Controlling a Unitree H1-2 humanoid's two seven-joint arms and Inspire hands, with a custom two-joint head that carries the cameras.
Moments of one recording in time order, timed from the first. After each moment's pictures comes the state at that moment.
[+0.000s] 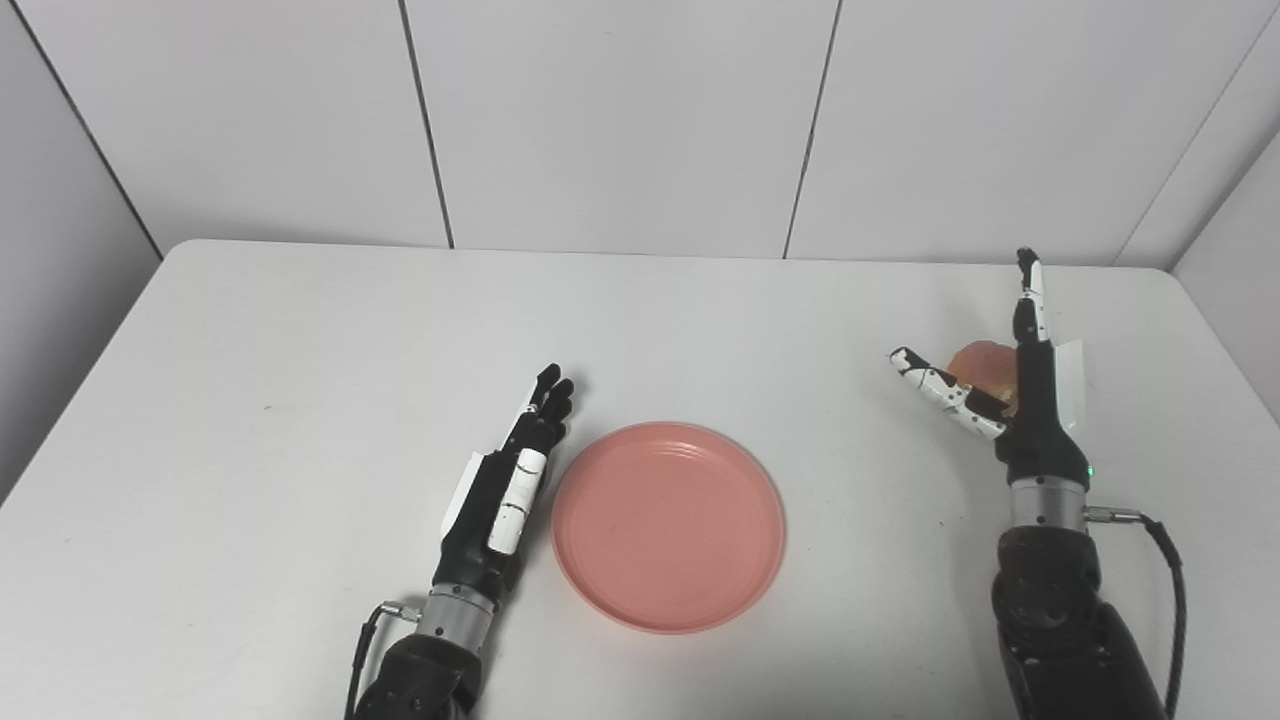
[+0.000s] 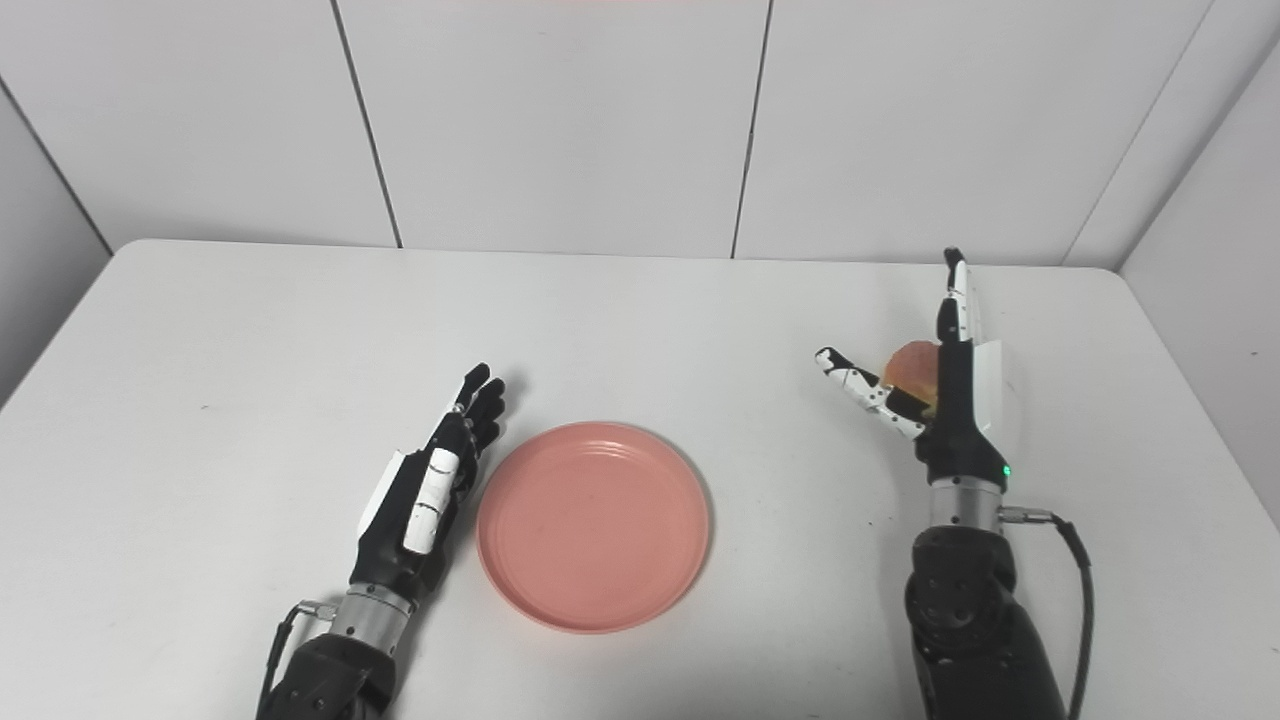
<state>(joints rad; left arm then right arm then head) -0.08 0.02 -0.09 0.01 -0.03 -0.11 -0.14 -0.35 -0.17 -0.05 0.26 -0.53 -0.13 -0.38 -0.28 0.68</state>
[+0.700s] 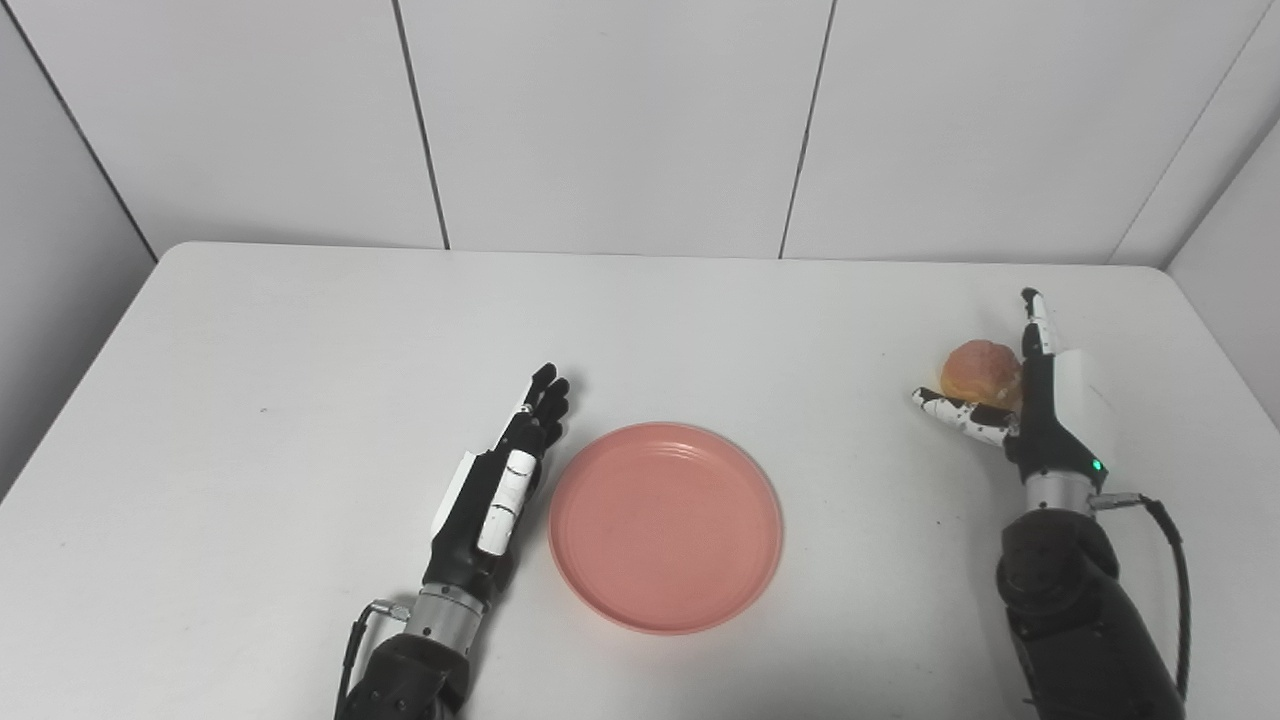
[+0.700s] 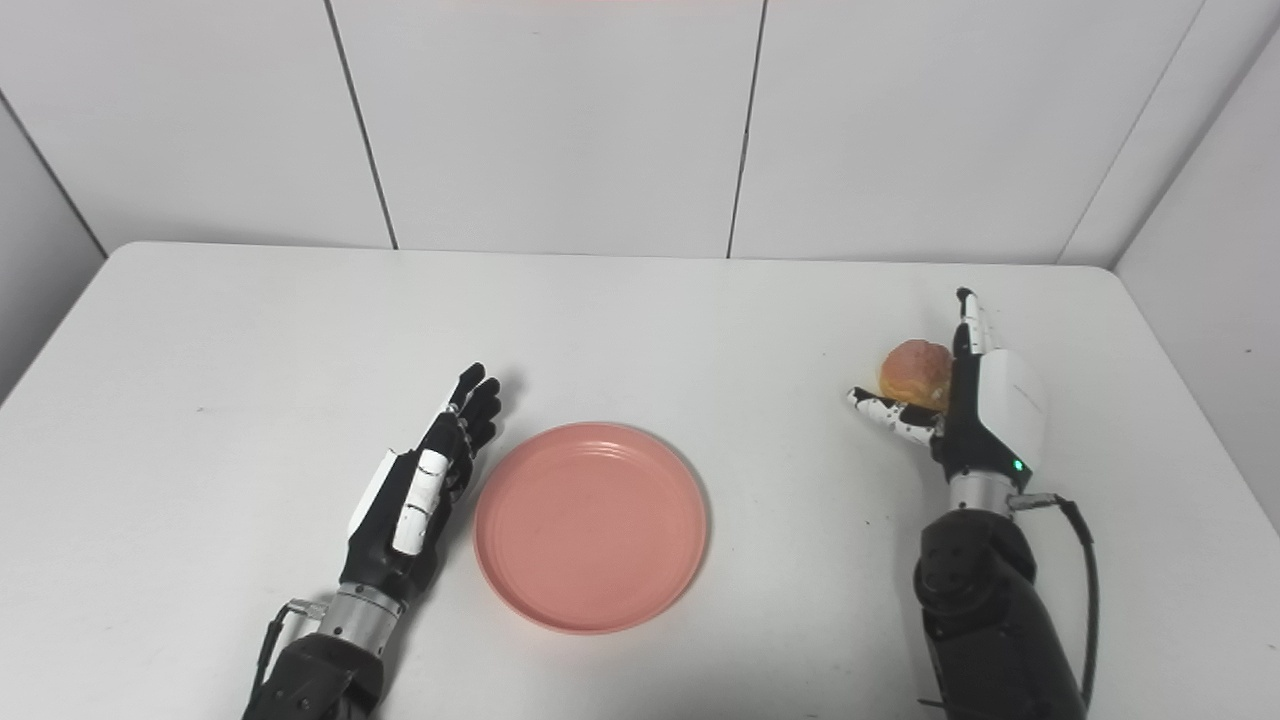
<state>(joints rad) -0.08 0.05 -0.09 0.01 -0.06 -0.12 -0.16 -0.41 -0.23 -0.01 0.37 -0.57 0.13 -0.31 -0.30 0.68</state>
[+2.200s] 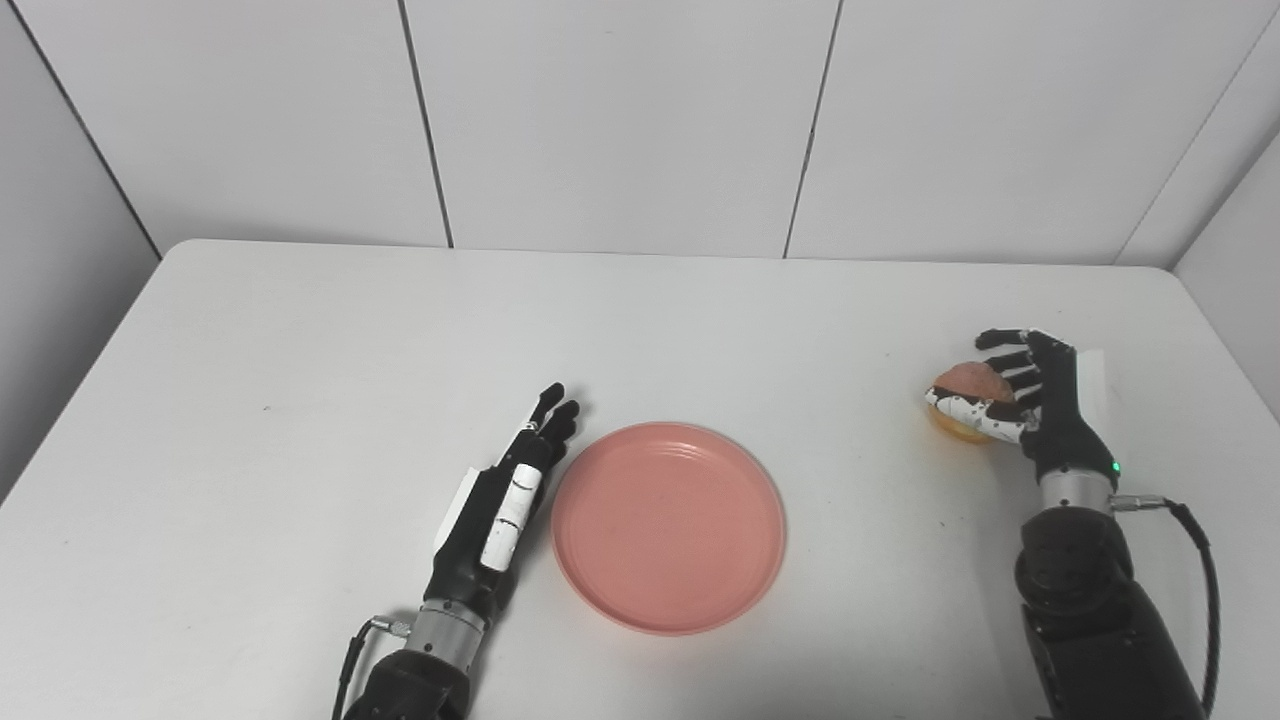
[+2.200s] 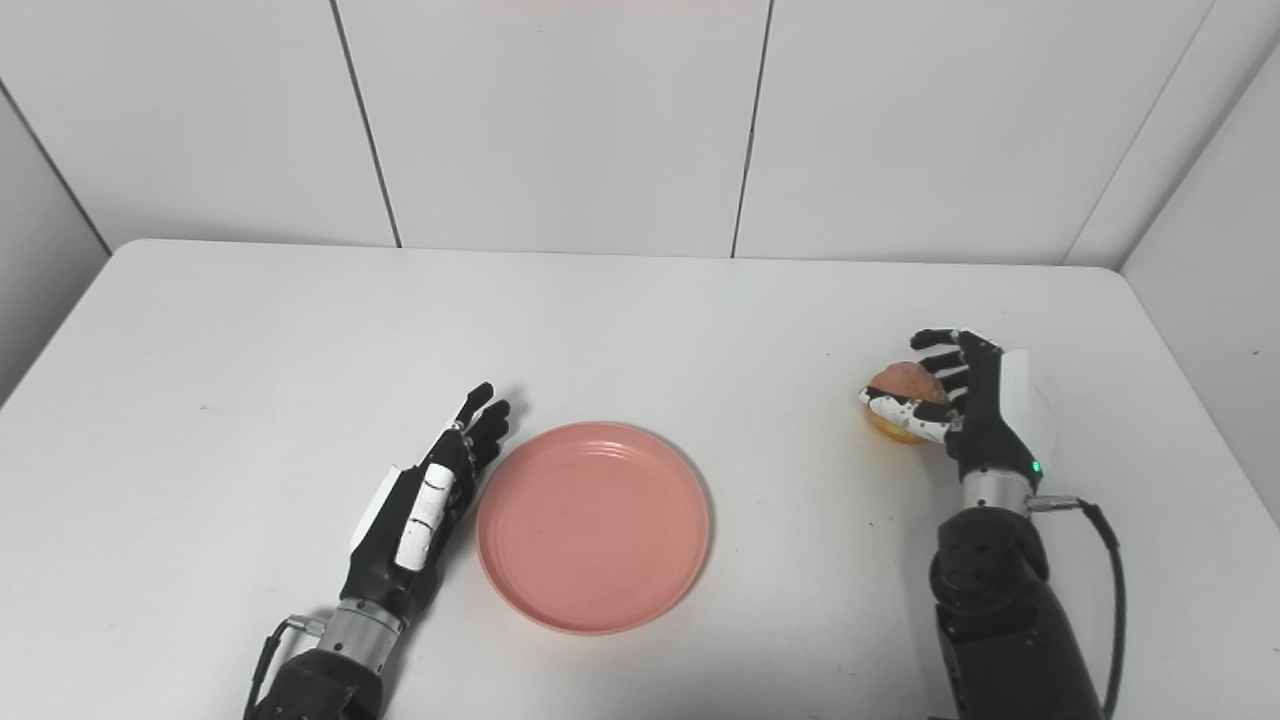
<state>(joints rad) -0.05 0.03 -0.11 -0.04 -0.04 -0.06 -0.15 -0.37 -0.23 -0.01 0.24 -0.45 0.10 -0.32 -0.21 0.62</state>
